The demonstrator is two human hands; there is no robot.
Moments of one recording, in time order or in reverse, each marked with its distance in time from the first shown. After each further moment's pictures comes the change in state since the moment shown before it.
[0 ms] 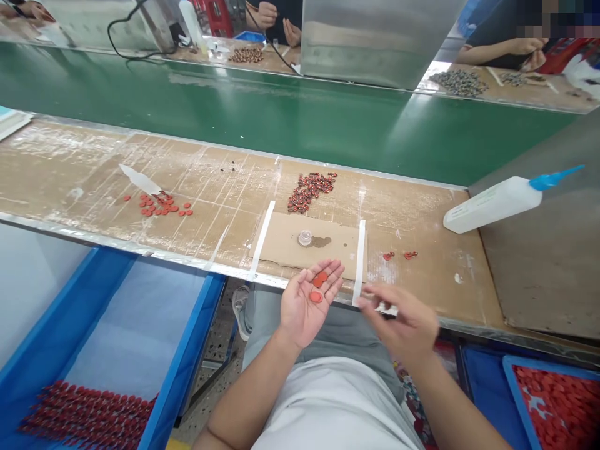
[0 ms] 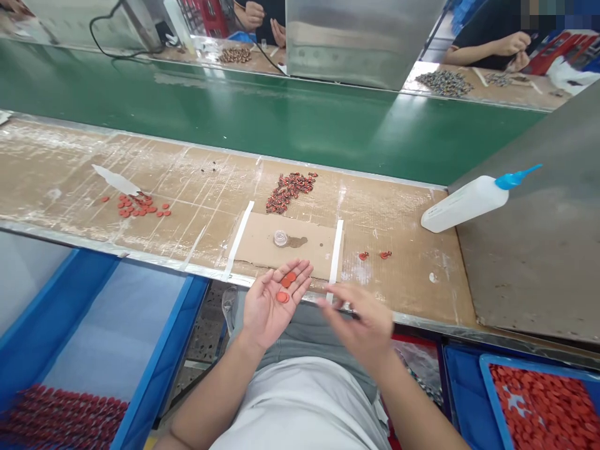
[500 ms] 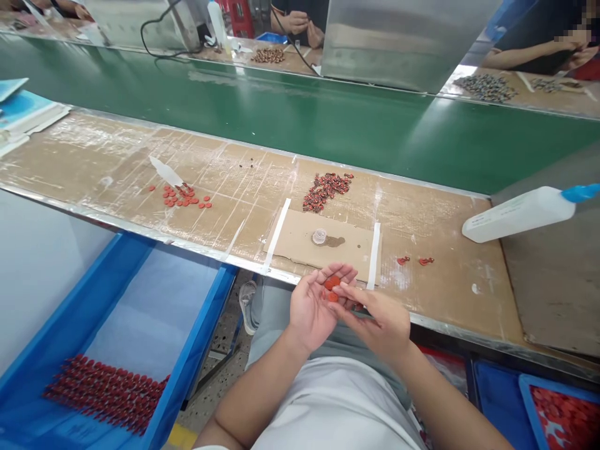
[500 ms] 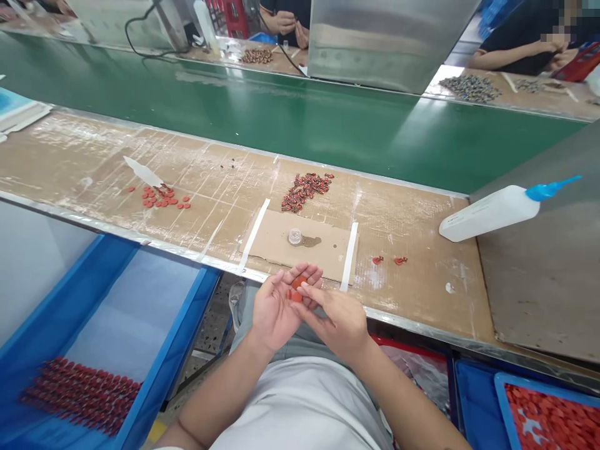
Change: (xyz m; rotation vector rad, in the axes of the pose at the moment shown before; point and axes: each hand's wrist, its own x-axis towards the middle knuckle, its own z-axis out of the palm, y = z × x) left_hand -0.012 0.002 -0.003 -0.081 -0.035 -0.007; right_hand 0.008 -0.028 0.040 0.037 -0.154 -0.253
